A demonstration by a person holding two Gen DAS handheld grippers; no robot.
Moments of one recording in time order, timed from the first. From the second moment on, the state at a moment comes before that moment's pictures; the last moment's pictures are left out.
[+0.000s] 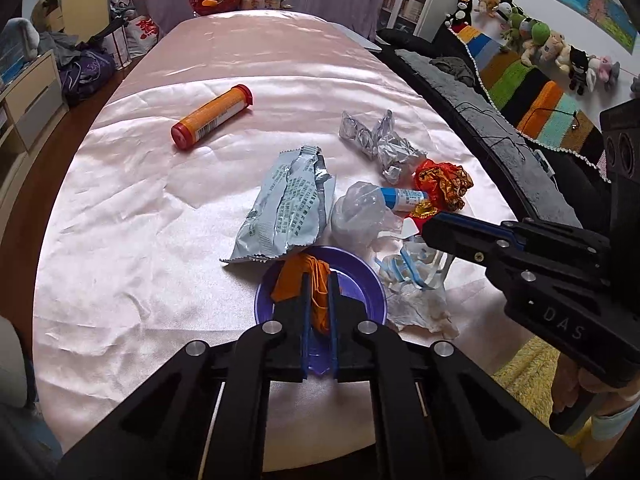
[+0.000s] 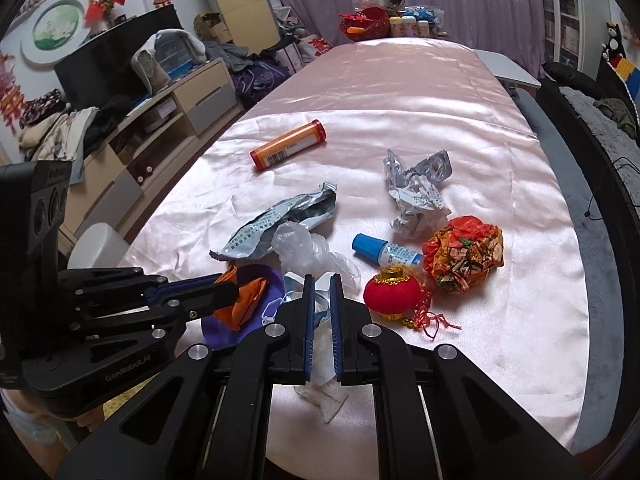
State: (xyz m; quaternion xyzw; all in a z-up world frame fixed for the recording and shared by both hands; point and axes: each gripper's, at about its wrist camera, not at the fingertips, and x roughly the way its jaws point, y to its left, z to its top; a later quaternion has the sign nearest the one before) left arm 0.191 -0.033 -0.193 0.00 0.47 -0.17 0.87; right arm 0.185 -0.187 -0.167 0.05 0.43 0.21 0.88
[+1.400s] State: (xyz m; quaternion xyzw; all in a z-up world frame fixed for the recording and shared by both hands) left arm 0.112 -0.025 -0.158 -0.01 0.43 -0.16 0.89; right arm 0.157 -0.218 -0.205 0.04 0.46 0.15 0.87
